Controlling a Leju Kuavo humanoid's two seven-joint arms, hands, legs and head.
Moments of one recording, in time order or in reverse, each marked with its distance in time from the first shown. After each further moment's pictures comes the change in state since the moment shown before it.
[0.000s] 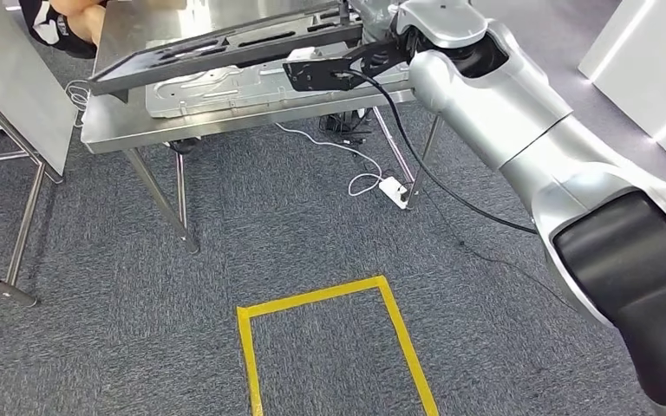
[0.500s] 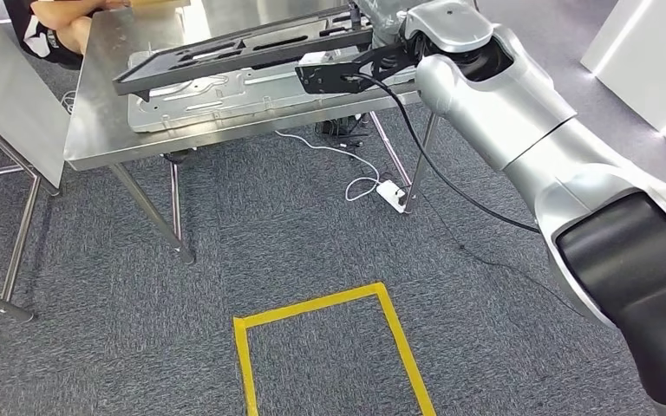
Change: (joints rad) left arm 0.000 -0.002 0.005 0.000 0.002 0.002 0.006; right arm 0.010 0.004 0.000 0.021 0.003 -0.002 -0.006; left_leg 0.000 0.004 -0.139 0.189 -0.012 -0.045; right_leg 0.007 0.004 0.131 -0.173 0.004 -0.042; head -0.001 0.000
